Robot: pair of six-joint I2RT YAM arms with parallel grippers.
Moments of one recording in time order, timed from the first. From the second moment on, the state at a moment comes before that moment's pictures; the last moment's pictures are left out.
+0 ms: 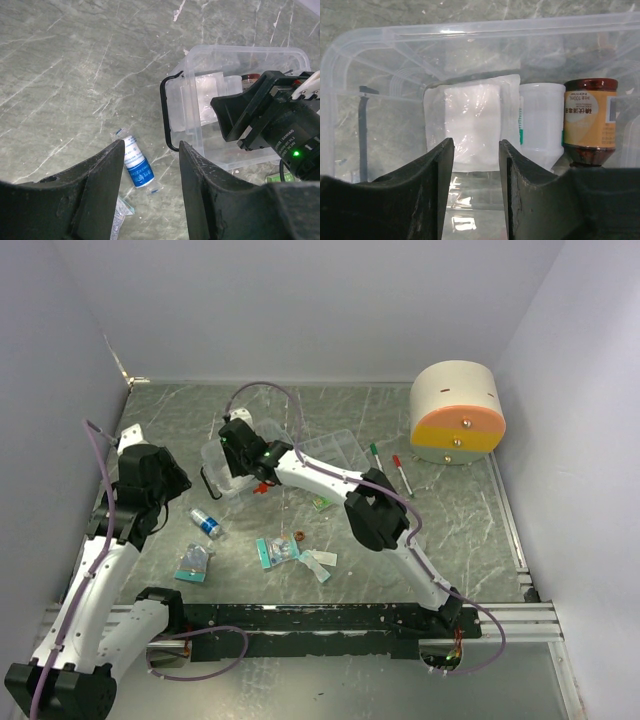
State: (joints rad) left arm -0.15 0.82 0.84 -0.60 -0.29 -0.54; right arm 0.95 2.37 2.06 -0.39 0.27 0.37
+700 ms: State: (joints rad) left arm -0.15 0.88 0.84 -0.59 -0.17 -0.51; right arm 0.92 2.39 2.14 -0.45 0.21 0.32
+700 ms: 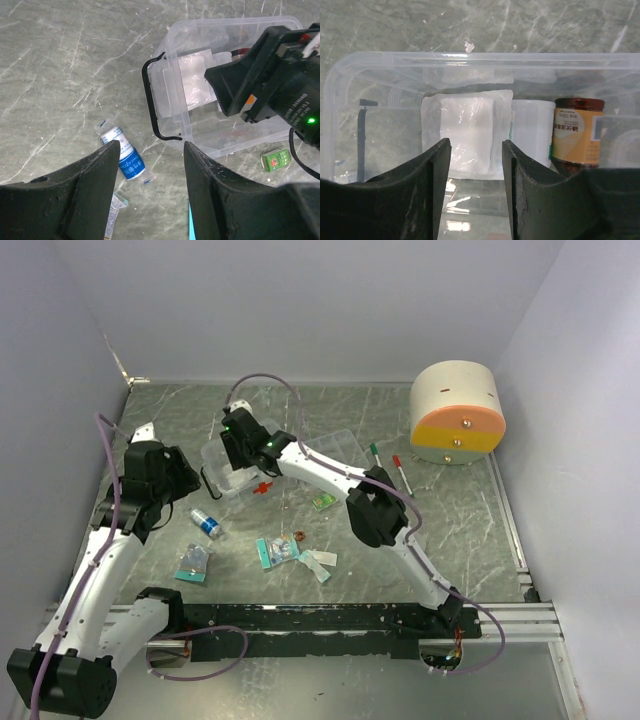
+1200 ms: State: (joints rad) left arm -0.15 1.01 0.84 -0.54 -0.11 -0.56; right arm 0.92 2.43 2.17 -0.61 0.17 0.32
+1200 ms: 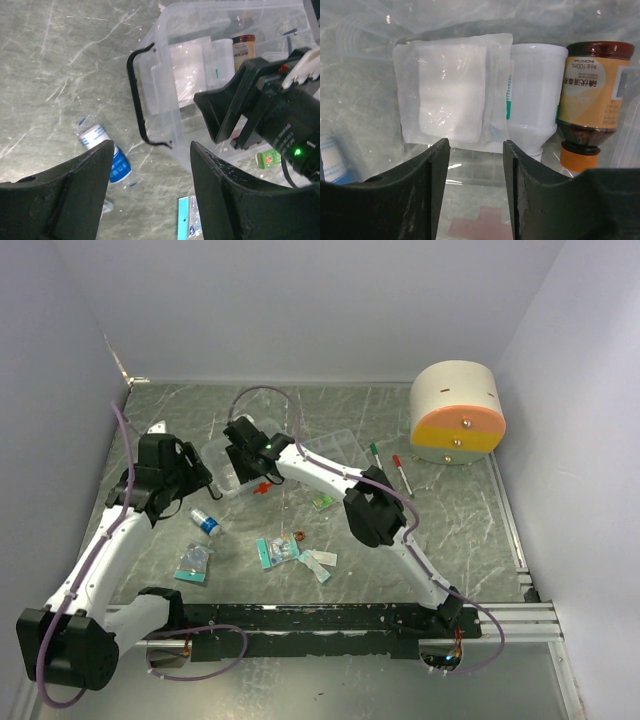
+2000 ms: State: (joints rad) left arm -0.15 1.19 0.84 -0.44 -0.07 -0.61; right arm 0.92 2.31 2.06 -0.59 0.13 0.34
